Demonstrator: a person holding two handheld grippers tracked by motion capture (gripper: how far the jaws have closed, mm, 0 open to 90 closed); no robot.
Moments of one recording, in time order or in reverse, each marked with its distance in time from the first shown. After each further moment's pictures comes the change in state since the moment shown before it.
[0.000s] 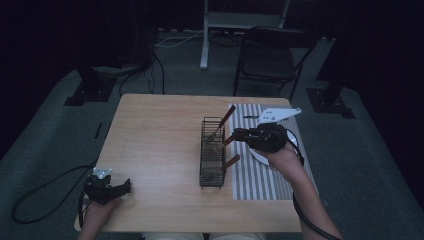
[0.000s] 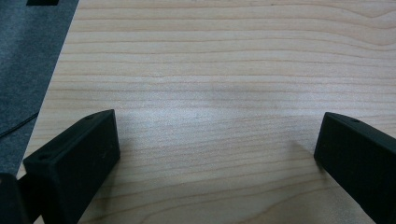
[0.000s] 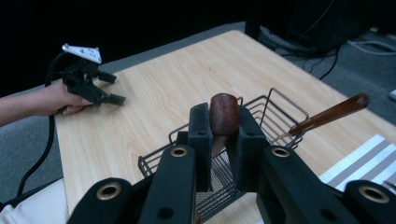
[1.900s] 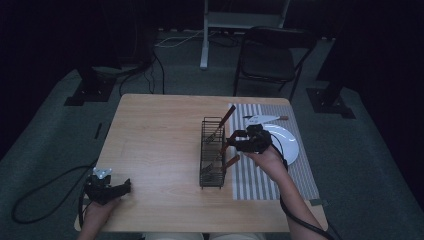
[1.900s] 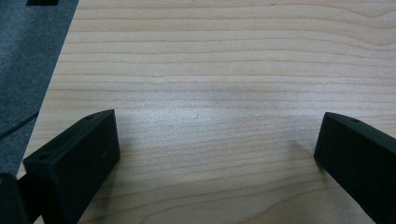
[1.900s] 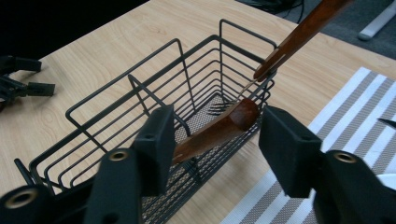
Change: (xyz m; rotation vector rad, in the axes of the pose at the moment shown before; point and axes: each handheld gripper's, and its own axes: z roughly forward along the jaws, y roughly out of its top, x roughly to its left) left arm 0.000 0.000 0.000 -0.001 0.001 0.000; right arm -0.038 -0.051 0.070 0.102 -0.137 0.166
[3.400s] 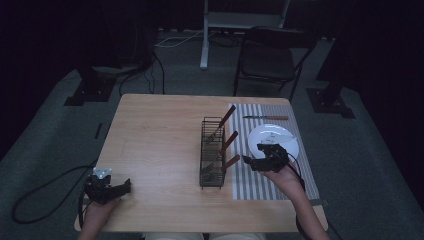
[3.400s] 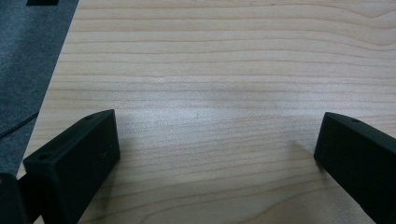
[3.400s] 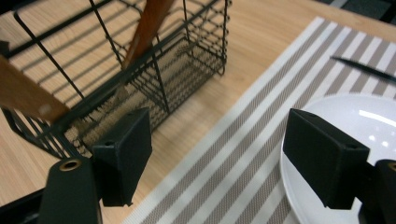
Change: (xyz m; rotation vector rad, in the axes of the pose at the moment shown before) left arm 0.000 0.000 0.000 0.000 -0.001 -0.001; right arm -0.006 -0.060 -0.031 0.030 -0.121 0.012
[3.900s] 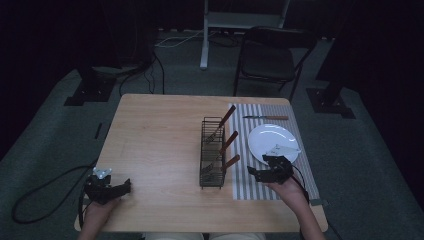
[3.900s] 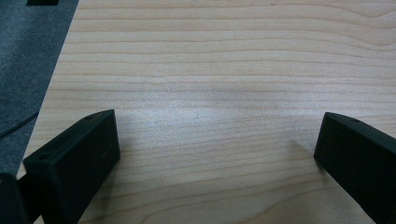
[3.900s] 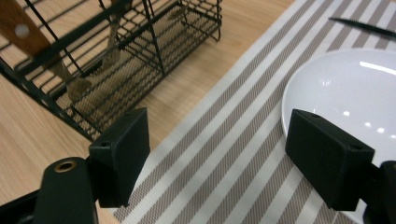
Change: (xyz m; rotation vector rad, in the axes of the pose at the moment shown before) left arm 0.000 0.000 0.000 0.000 0.000 0.000; right arm 0.002 -0.038 -0.004 0.027 -0.020 0.037
